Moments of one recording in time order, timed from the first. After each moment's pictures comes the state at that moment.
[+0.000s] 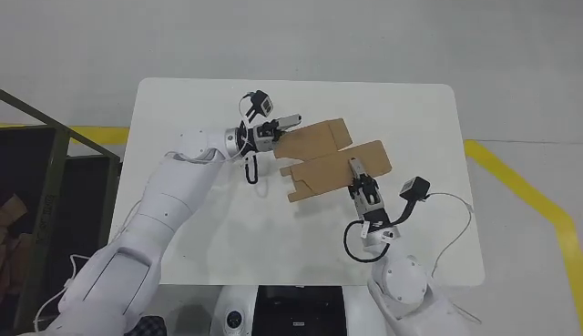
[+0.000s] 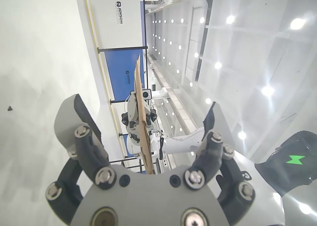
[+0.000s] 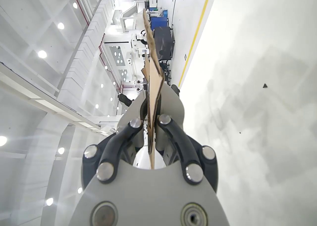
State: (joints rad) left arm 0.84 -1.25 -1.02 -0.97 -0.65 -0.36 -1.18; right arm -1.68 -1.29 1.09 -1.86 0.08 -0.22 -0.20
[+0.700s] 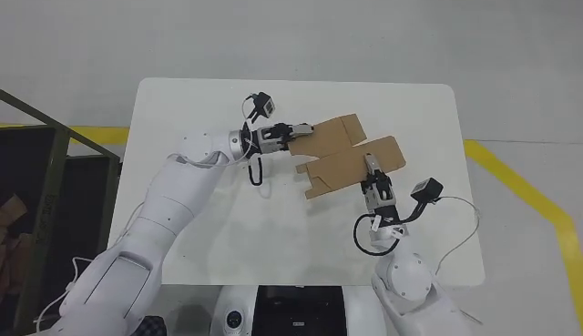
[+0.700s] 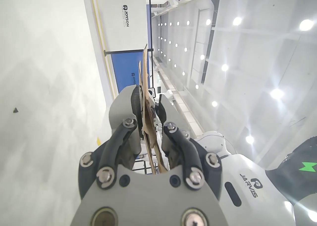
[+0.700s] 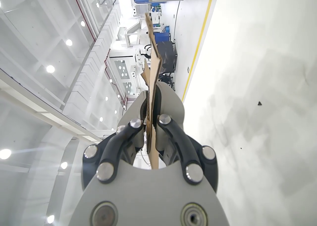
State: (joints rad) left arm 0.87 -1.25 -1.03 -1.02 -0.59 -0.36 -1.12; right arm -1.68 -1.31 1.15 -1.85 0.13 -0.24 -0.24
